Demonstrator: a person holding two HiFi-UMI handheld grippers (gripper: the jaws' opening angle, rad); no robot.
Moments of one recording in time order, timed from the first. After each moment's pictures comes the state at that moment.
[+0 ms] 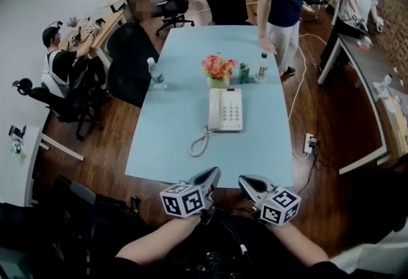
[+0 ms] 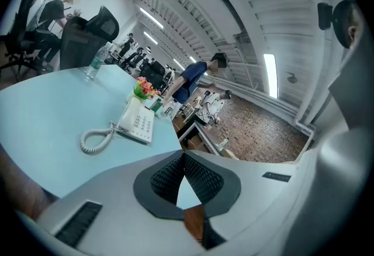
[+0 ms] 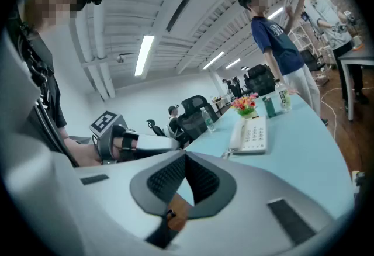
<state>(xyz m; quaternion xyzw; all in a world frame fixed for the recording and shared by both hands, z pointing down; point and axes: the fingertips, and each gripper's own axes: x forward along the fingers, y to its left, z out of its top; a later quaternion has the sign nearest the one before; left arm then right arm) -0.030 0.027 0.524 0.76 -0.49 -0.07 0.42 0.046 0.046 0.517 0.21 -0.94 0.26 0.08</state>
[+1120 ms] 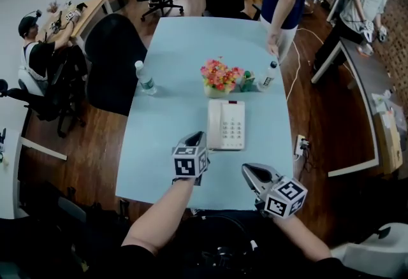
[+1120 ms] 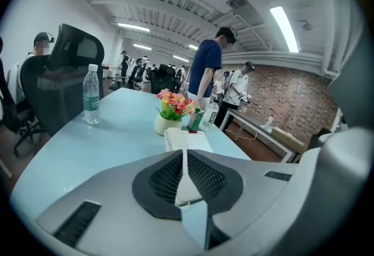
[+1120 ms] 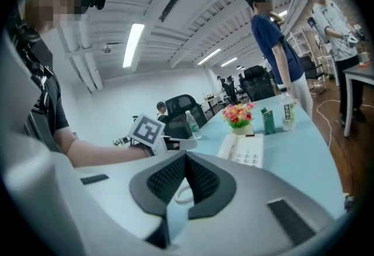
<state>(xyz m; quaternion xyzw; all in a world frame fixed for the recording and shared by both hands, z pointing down) -0.165 -0.199 0.582 0.73 -0.60 0.11 0.31 -0.016 -0.097 0.502 0.24 -0.93 0.25 0.11</state>
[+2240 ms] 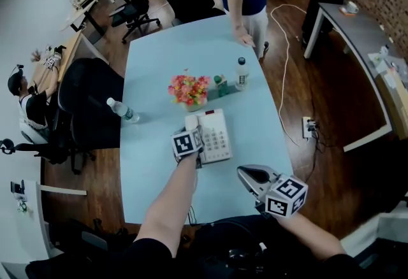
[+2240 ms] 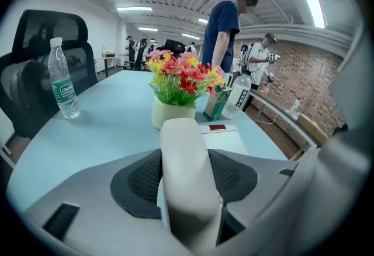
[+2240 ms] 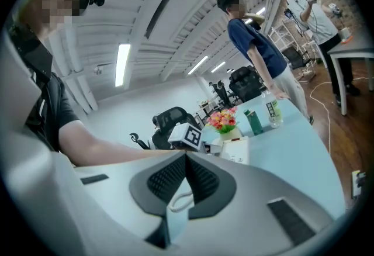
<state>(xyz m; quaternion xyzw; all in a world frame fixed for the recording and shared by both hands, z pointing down) -0.148 -0.326 0.666 0.67 -0.63 0.21 0.34 0.037 -0.138 0.501 0.26 -0.91 0.31 0.04</state>
